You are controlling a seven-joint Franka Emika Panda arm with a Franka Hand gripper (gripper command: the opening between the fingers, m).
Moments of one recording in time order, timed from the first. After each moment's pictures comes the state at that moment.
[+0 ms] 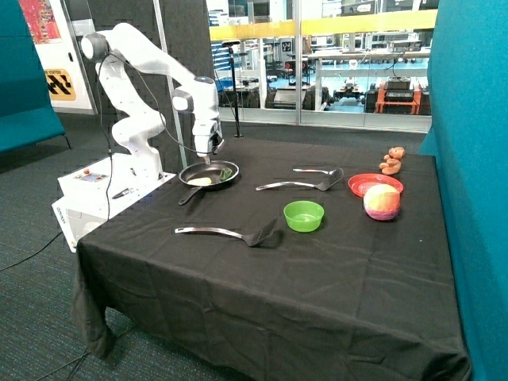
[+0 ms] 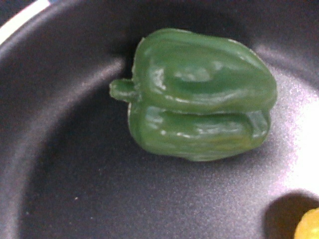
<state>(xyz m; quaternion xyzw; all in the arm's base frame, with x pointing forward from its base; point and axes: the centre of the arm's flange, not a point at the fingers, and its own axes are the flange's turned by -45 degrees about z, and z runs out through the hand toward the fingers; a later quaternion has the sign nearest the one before) 0.378 -0.027 0.365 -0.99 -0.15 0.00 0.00</state>
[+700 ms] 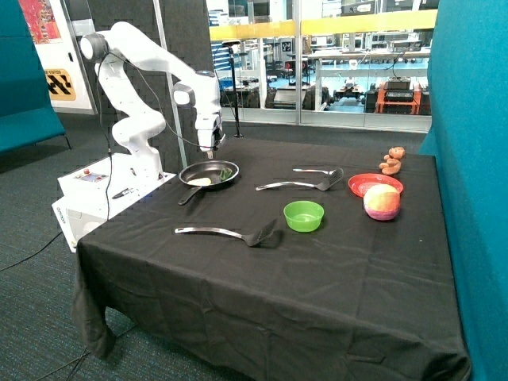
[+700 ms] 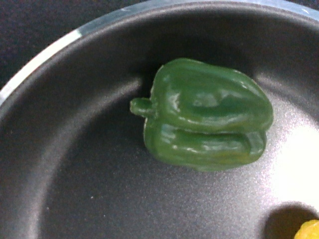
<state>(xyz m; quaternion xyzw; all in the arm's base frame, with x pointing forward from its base) 0.384 -0.021 0.383 -0.98 -0.18 0.00 0.00</state>
